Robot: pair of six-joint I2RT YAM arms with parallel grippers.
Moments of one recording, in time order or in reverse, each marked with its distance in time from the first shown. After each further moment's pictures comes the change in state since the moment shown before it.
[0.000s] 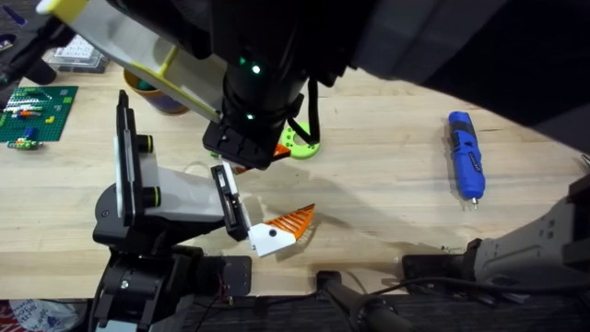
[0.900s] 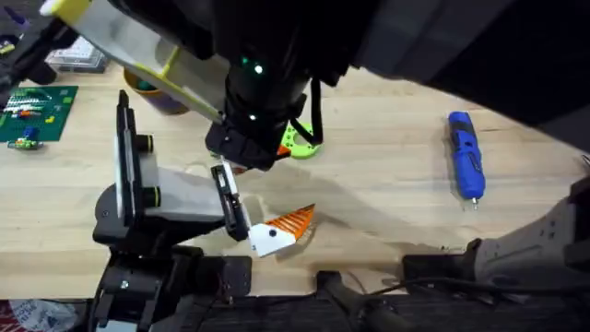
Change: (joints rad) left arm 0.000 0.000 0.000 0.000 0.002 0.000; right arm 0.000 -0.004 0.000 -0.015 0.000 0.001
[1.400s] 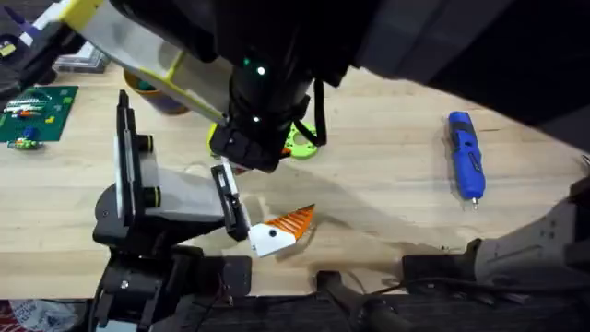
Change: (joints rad) left arm 0.000 0.000 0.000 0.000 0.001 0.000; right arm 0.000 0.000 0.001 -0.027 0.000 0.000
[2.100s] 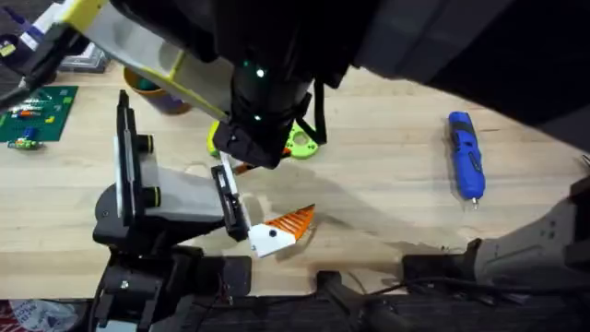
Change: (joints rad) left arm 0.000 0.000 0.000 0.000 0.001 0.000; right arm 0.000 0.000 0.000 -0.002 0.057 0.003
